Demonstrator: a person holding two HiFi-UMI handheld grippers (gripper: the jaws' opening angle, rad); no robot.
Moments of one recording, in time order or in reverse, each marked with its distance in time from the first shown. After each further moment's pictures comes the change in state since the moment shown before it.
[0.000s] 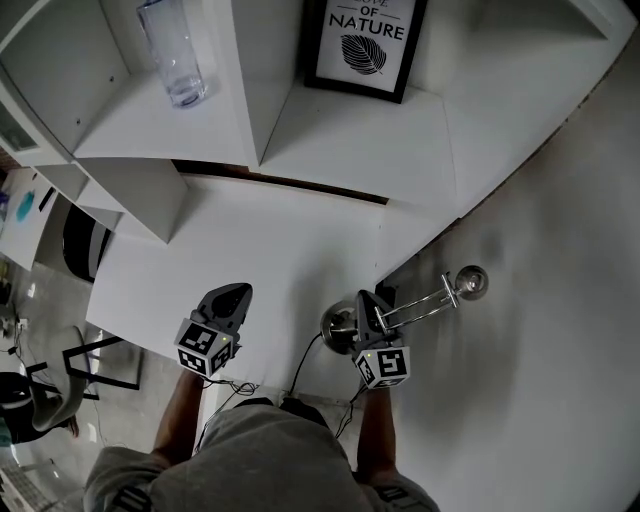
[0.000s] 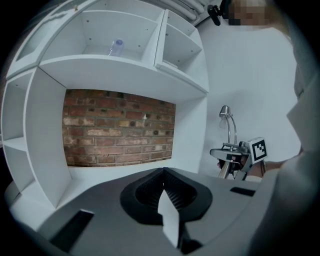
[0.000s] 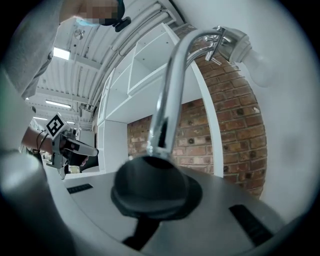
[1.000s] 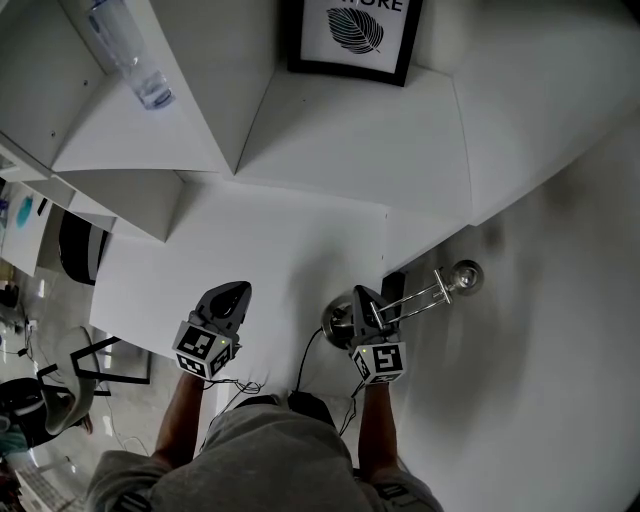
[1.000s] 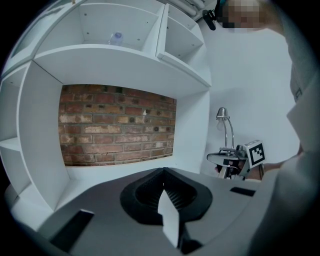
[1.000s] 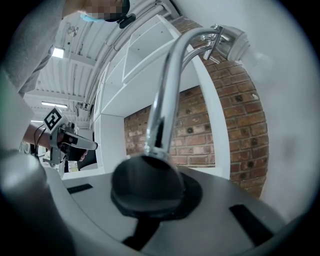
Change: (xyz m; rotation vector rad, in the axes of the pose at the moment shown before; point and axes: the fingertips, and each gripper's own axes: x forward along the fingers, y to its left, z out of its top) left arm 0.020 0.012 -0.009 0.015 0.020 0.000; right arm 0.023 -0.003 -0.040 0.038 0.053 -0.012
